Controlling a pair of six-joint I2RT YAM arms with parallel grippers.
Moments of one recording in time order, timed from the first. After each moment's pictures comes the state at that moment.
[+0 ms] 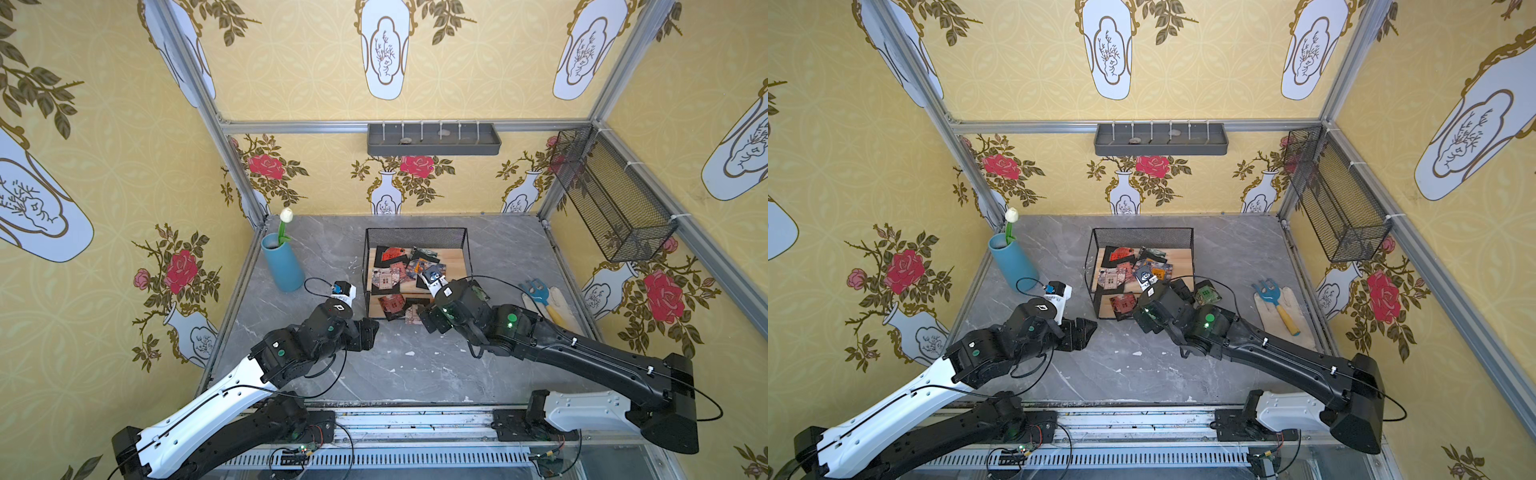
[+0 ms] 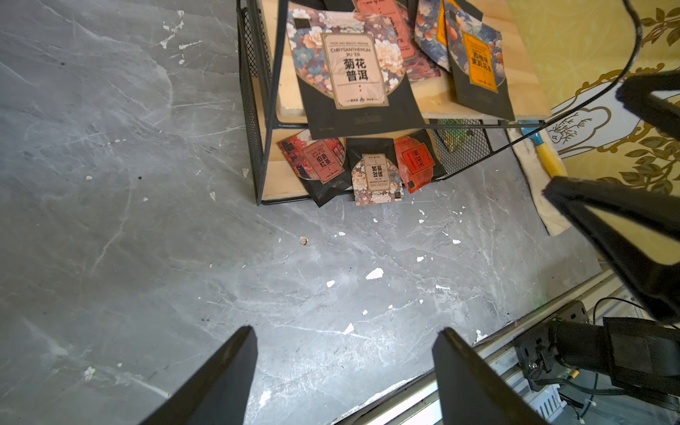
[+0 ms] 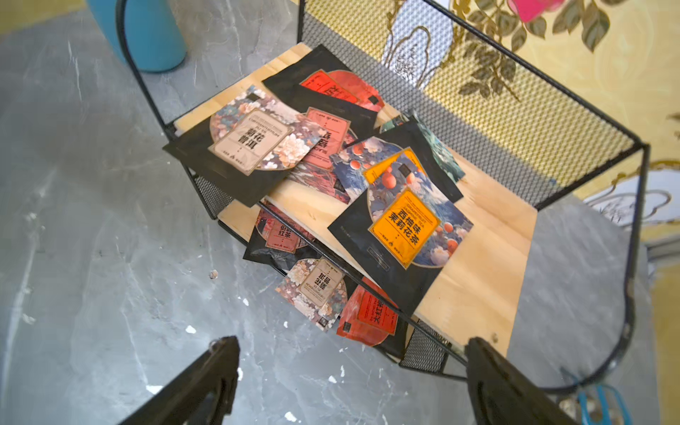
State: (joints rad) left arm -0.89 0.81 0.82 -0.77 -0.15 -0.68; right arm 1.15 1.21 1.02 -0.55 0.50 0.06
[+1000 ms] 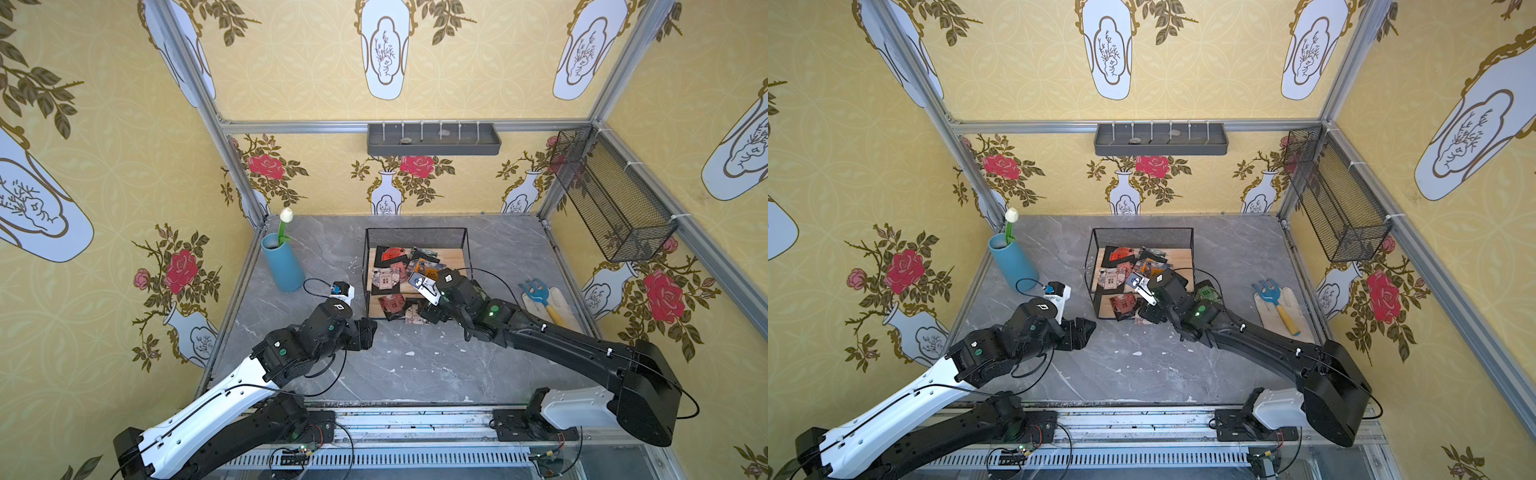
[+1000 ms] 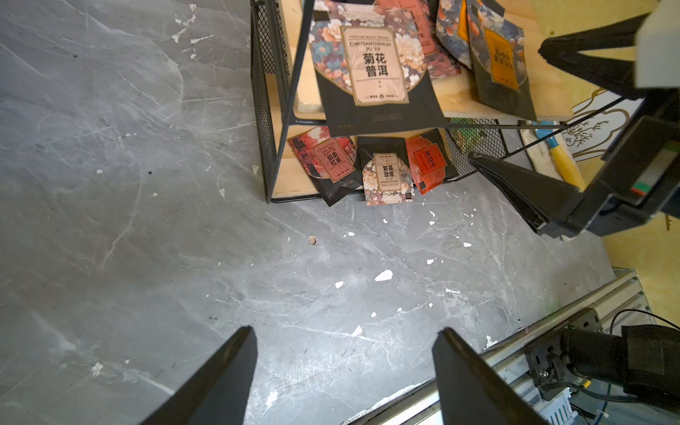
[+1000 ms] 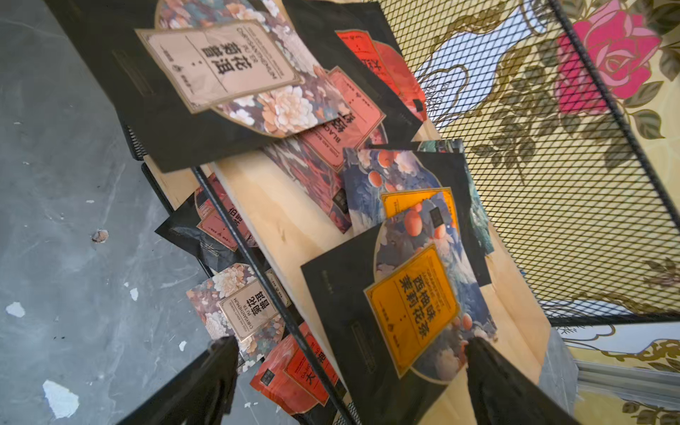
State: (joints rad) left arm -0.86 0.81 0.80 -0.76 -0.15 -0.68; right arm 0.95 1.33 0.90 -0.23 0.32 -0.43
